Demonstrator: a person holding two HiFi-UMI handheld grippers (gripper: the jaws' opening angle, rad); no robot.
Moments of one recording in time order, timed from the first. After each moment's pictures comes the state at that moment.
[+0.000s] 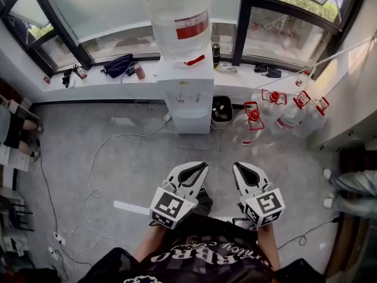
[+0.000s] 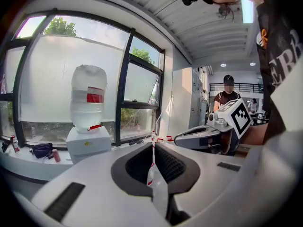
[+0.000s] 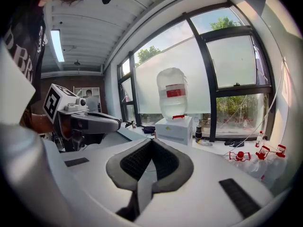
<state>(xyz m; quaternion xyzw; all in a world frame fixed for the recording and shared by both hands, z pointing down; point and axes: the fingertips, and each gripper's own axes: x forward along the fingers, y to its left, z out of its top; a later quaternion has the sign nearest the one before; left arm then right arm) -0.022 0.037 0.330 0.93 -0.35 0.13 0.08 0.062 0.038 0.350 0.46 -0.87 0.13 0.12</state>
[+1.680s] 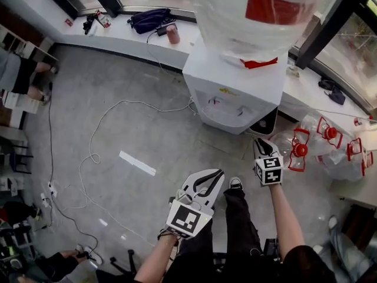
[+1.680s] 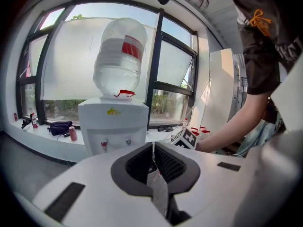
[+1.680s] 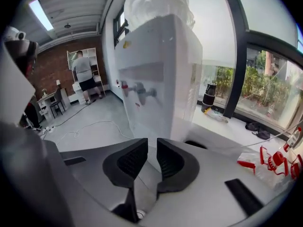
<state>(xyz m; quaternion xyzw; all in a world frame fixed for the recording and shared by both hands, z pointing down) -0.061 -0.201 0.532 0.85 -0.48 0.16 0.15 0.048 -0.341 0.727 0.38 -0.85 0.17 0.32</state>
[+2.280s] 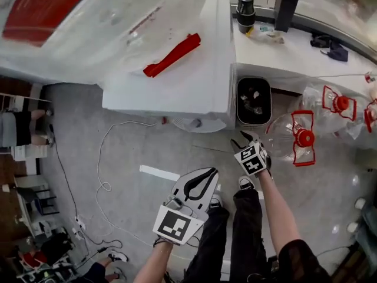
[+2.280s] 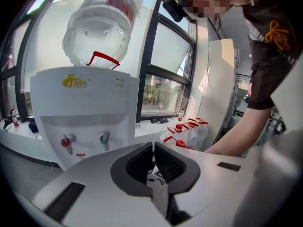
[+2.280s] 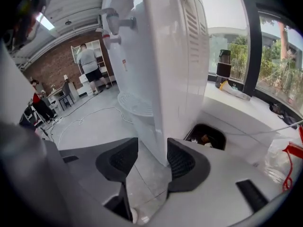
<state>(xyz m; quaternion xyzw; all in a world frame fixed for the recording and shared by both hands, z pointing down) 0.022 -0.306 0.625 0.87 -0.42 0.20 0.17 0.056 -0.384 0.909 0.31 -0.86 0.20 0.36</state>
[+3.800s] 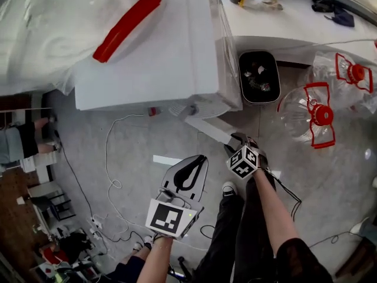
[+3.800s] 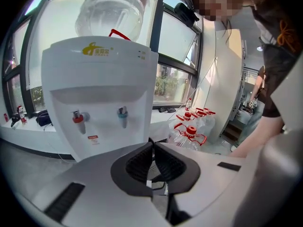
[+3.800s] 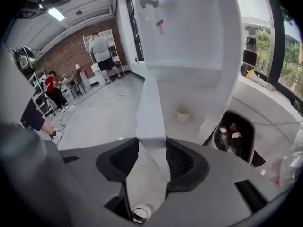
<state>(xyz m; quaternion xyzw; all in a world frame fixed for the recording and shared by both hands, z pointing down) -0.017 -0.306 0.700 0.84 -0.45 0.25 0.20 -0.001 -0.296 0.996 0.24 -0.86 0.19 0.40</state>
